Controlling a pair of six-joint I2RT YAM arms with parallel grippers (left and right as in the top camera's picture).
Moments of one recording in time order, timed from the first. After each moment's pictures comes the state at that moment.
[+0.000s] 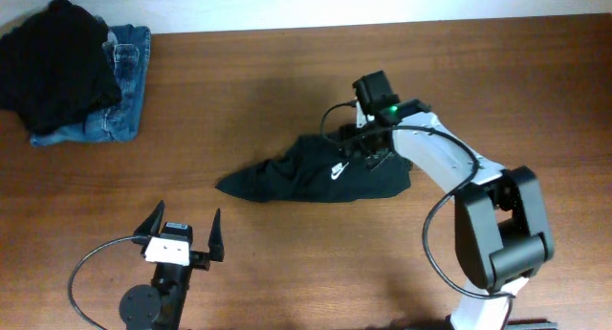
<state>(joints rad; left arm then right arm) 0.06 0.01 0.02 -0.06 0.23 0.09 0.33 1.94 1.37 -0.68 -0.12 0.33</state>
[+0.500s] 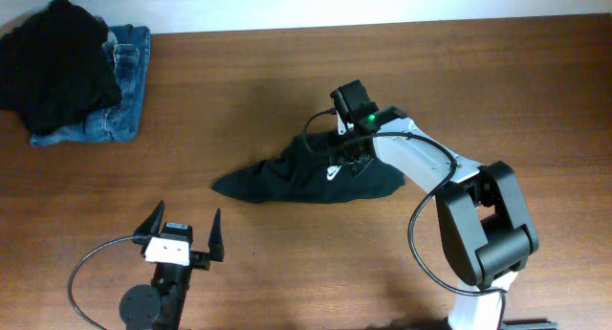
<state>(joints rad) 0.06 0.01 0.02 -0.06 0.23 0.09 0.41 1.99 1.37 -0.61 -0.10 0.33</state>
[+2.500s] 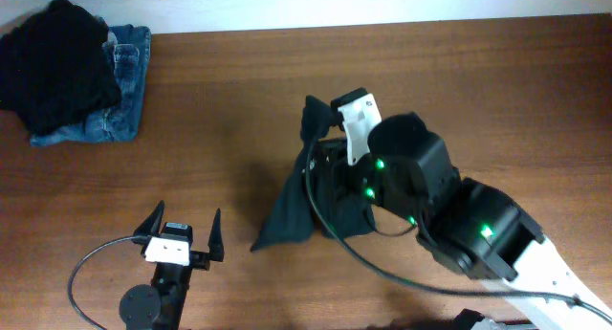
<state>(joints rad) 0.06 0.01 0.02 -0.06 0.23 0.09 0.75 1.20 1.40 -0.72 -0.04 0.34</state>
